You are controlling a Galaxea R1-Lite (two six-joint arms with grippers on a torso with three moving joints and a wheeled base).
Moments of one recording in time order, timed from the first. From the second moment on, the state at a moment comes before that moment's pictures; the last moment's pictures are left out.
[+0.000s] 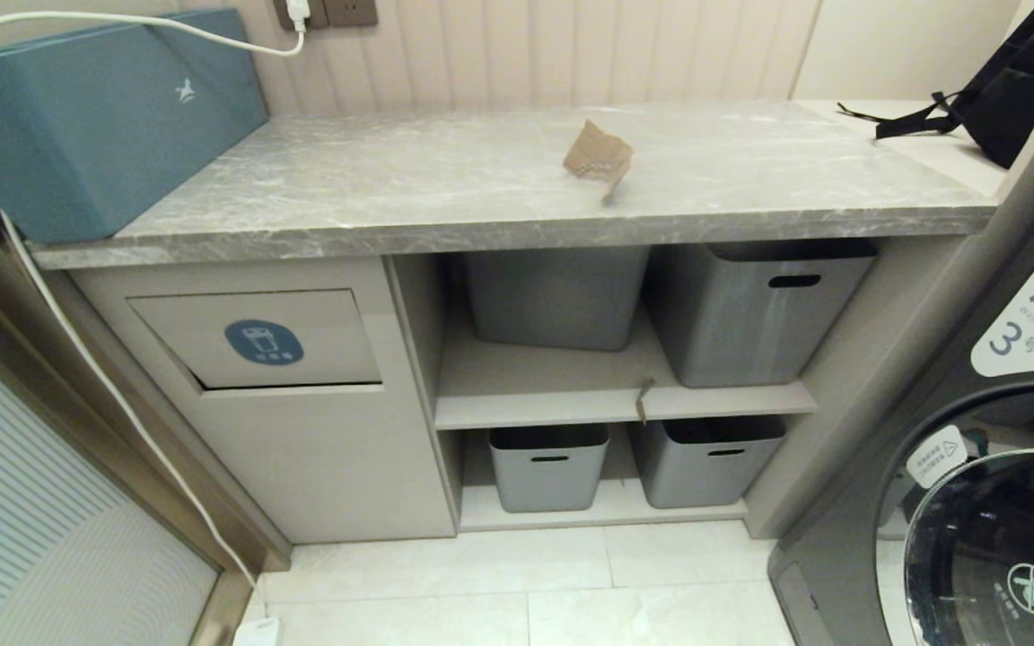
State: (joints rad) left arm 0.00 0.00 0.00 0.00 0.00 0.03; right arm 0.00 0.00 0.00 0.01 0.05 -0.17
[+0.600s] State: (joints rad) left arm 0.00 0.00 0.00 0.00 0.00 0.04; right arm 0.00 0.00 0.00 0.01 0.05 -0.17
